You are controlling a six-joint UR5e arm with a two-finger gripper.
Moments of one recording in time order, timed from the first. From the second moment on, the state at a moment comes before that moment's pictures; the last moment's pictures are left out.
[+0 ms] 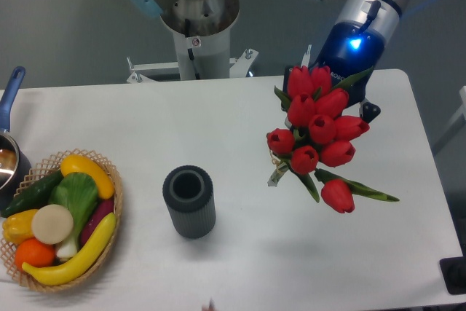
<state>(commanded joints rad) 2.80 -1.77 -1.59 -0.81 0.47 0.88</state>
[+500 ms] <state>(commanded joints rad) 2.81 -1.77 -1.61 -0.81 0.47 0.88</state>
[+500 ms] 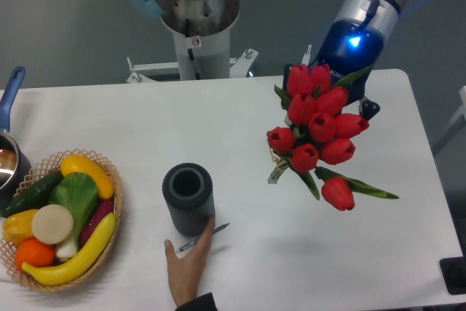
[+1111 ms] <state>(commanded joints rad) 2.80 -1.73 -1.61 -0.81 0.67 0.89</state>
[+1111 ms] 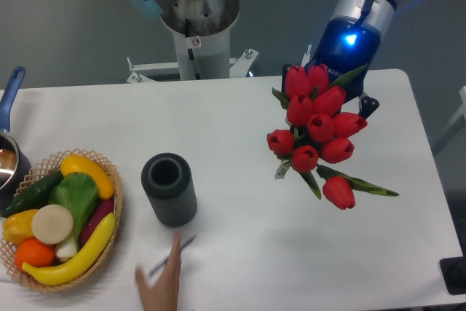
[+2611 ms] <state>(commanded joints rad) 2.70 -1.86 -1.79 -0.82 1.36 1.17</state>
